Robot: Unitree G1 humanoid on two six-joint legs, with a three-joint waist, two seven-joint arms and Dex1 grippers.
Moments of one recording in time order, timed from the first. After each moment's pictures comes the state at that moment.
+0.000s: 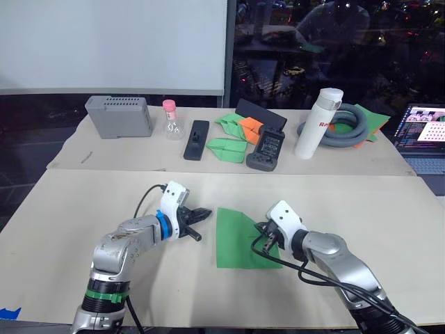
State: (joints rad) left arm -0.31 0.32 0.03 -0.25 -0.44 0.96 -0.63; right arm -0.18 -0.48 0.26 -0.32 0.08 0.67 0.56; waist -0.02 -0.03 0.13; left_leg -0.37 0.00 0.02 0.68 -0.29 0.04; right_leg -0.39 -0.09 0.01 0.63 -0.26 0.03
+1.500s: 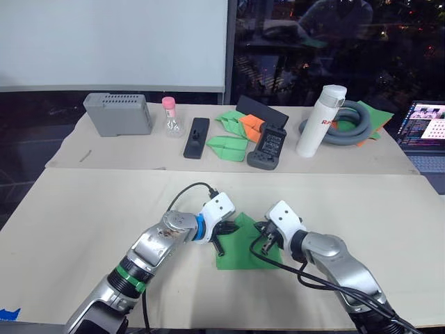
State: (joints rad) left arm -0.50 0.40 -0.44 -0.11 -0.23 0.75 -0.69; right arm -0.17 -0.47 0.24 -0.39 0.06 0.72 0.54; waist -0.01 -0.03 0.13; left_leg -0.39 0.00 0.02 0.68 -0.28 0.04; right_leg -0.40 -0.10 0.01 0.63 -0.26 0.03
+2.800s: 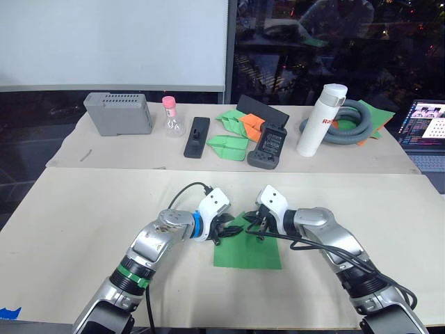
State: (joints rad) left arm -0.47 0.39 -0.33 -0.11 -0.27 0.82 -0.72; right arm -0.45 -0.48 0.31 -0.01 0.10 0.52 0.79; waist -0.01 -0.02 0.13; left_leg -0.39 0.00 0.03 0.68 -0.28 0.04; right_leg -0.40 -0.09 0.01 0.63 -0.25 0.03
